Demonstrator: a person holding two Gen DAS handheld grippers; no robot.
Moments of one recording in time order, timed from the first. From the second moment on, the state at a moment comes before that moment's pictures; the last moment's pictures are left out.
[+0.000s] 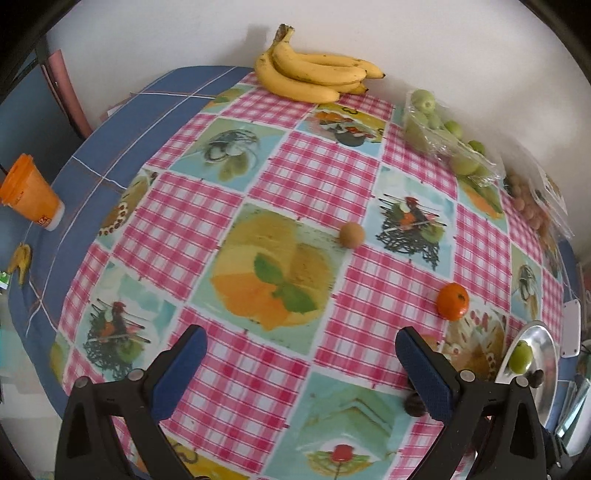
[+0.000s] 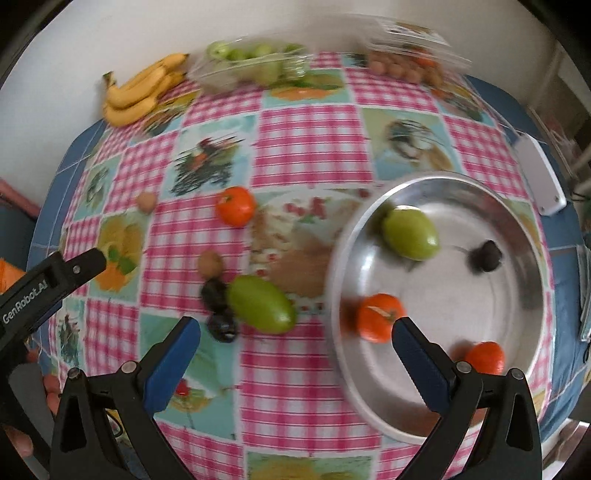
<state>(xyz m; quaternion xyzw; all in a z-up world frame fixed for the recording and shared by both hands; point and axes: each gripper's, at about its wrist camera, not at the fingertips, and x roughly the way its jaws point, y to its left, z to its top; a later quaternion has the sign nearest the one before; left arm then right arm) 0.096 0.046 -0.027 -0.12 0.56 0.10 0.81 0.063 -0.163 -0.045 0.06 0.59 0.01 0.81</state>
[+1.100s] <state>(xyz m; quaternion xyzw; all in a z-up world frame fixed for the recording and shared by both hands) 0.103 0.032 -0.040 -0.15 0.57 0.03 0.81 0.079 -0.144 -0.066 0.05 0.57 0.05 0.82</state>
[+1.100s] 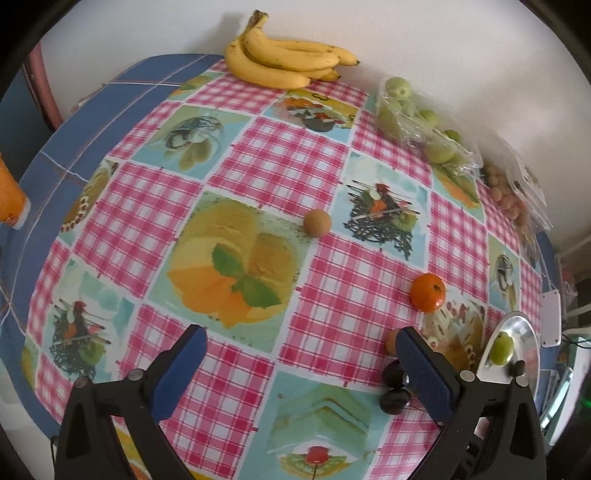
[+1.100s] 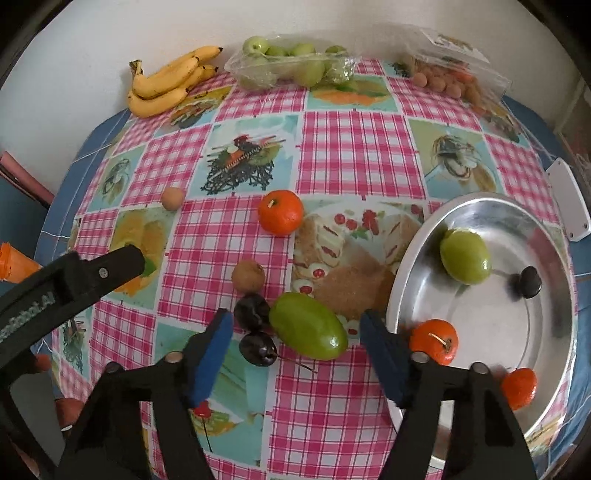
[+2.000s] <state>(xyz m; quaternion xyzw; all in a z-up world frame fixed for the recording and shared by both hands) 0.108 -0.001 -0.066 -0.16 0.61 -0.04 0.77 0.081 -0.148 -0.077 0.05 0.58 0.03 0.81</state>
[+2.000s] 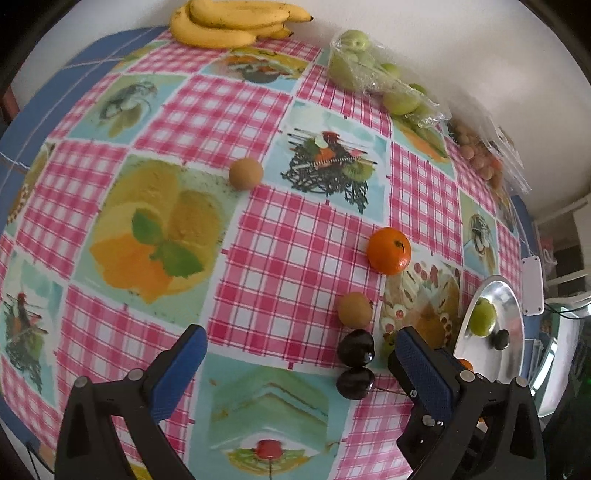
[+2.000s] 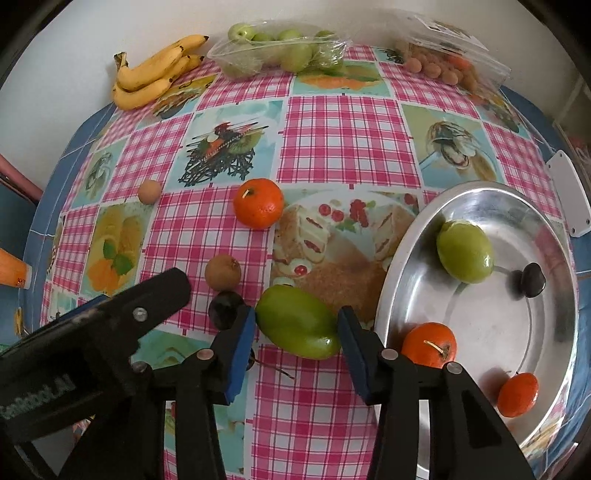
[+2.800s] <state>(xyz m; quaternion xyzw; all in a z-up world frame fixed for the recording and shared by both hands) 0.109 0.005 -0.069 -0.19 0.62 -0.02 0.76 0.084 -0.137 -0.084 0.00 0.59 0.04 0.81</state>
